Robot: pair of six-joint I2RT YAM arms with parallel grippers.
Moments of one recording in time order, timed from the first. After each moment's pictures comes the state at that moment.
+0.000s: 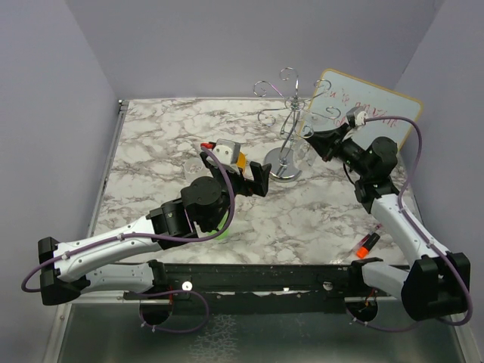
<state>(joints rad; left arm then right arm) -1.21 1.03 1.03 0.01 -0.73 -0.26 0.14 1.12 0.73 0.53 -0.62 0.19</state>
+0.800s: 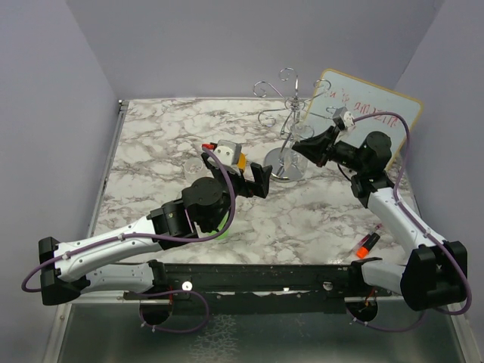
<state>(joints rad) -1.21 1.03 1.02 0.01 -0.72 -0.27 0.16 1.20 0.78 0.51 -0.87 0.18</state>
